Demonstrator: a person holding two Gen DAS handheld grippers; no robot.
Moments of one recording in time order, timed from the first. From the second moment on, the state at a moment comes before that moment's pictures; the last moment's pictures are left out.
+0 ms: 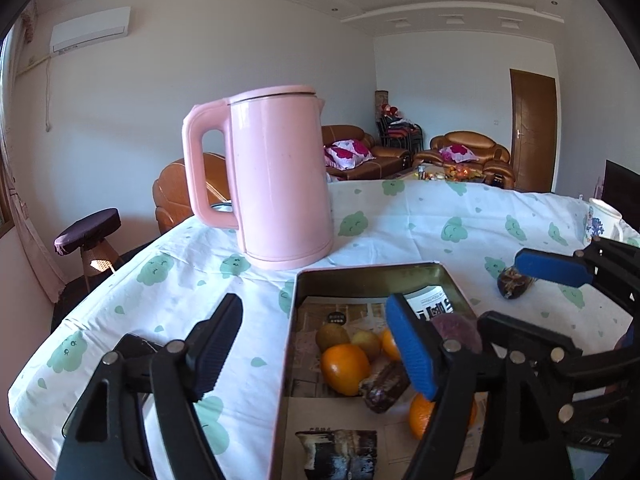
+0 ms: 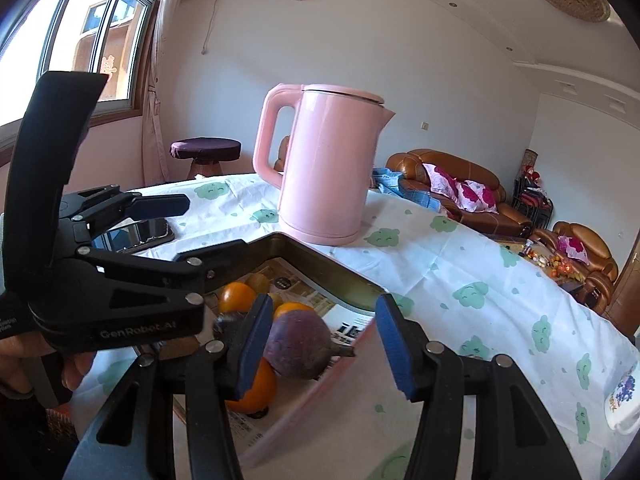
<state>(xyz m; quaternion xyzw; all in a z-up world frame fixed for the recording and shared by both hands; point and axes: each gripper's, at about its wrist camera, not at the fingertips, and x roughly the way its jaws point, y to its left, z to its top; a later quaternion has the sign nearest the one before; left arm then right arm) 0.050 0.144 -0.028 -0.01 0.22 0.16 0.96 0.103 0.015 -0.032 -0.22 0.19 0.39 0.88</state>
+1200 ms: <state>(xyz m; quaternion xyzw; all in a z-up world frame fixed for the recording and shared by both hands) 0.107 0.049 -0.005 0.02 0.21 0.10 0.97 0.269 -0.084 -0.069 -0.11 0.39 0.22 0.89</state>
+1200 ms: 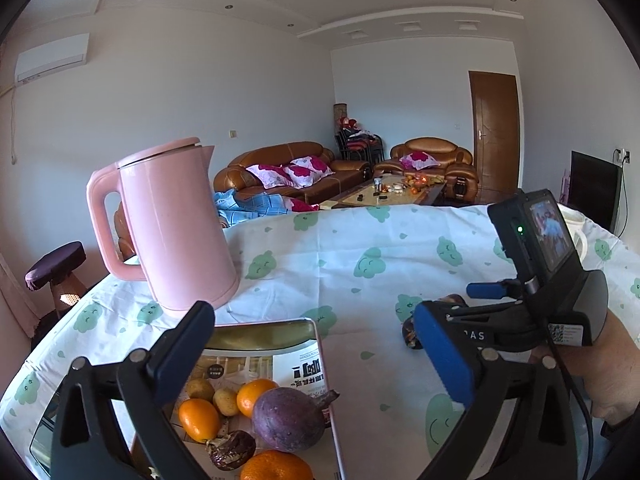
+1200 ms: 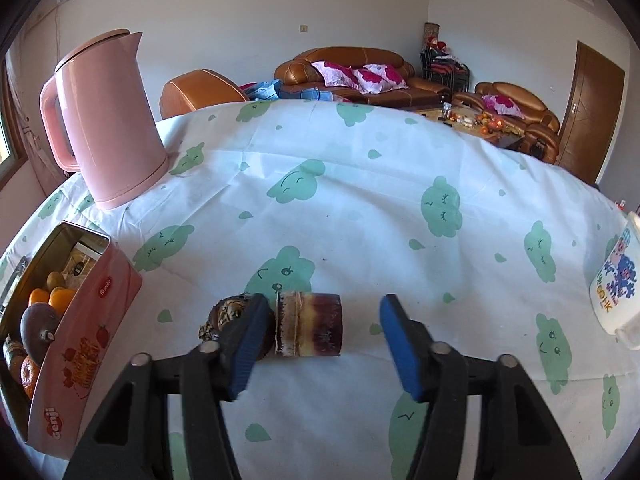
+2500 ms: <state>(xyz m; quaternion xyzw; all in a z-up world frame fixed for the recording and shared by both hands) 0.250 -0.019 -0.089 0.00 0.43 0.02 0.90 0.253 -0.170 -0.054 -0.07 0.35 0.20 0.91</state>
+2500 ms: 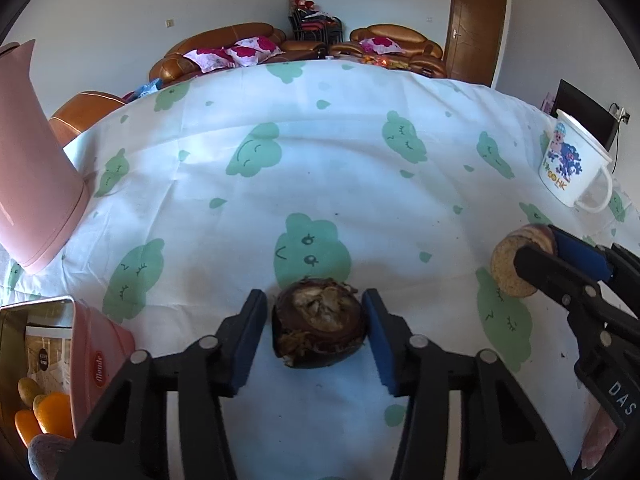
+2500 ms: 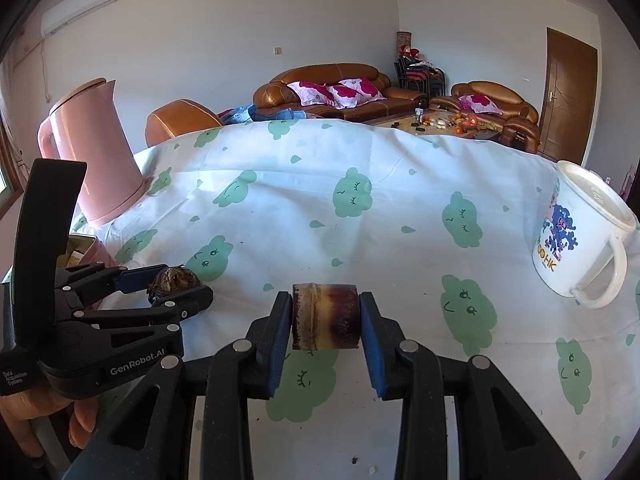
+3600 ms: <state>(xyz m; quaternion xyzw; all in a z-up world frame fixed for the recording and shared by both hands) 0.220 -0.028 -0.059 0.03 0.33 0.02 0.94 0.217 -0.171 -0.033 -0.08 0.24 0.22 0.94</state>
